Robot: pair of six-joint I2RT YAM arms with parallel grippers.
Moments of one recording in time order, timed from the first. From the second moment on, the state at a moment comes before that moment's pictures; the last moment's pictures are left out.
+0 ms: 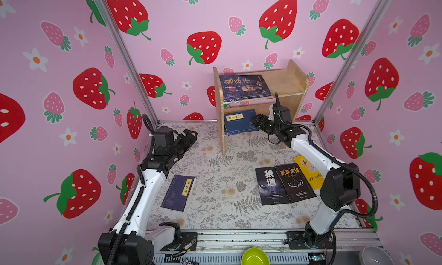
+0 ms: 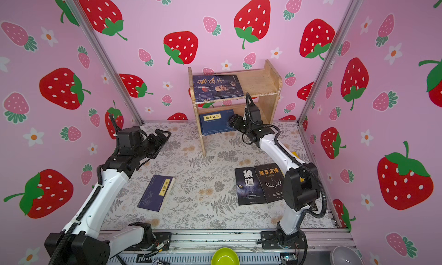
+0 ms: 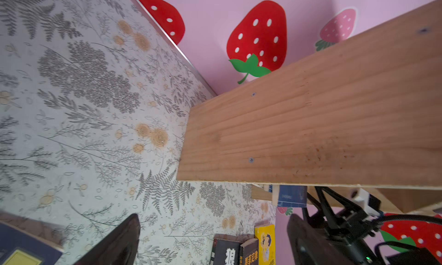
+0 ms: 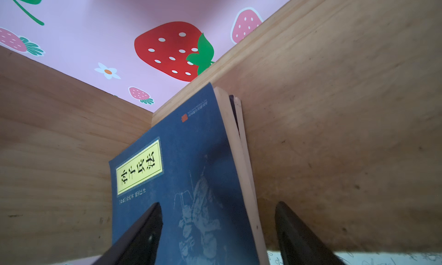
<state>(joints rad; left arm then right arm) -0.04 1.17 1.10 -0.49 0.24 -0.86 0.48 1.76 1.57 -0.26 -0.15 0.69</state>
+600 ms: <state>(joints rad) 0.06 1.23 1.04 -0.57 0.27 -0.82 0.51 1.80 1.66 -0.31 -0.10 0.61</state>
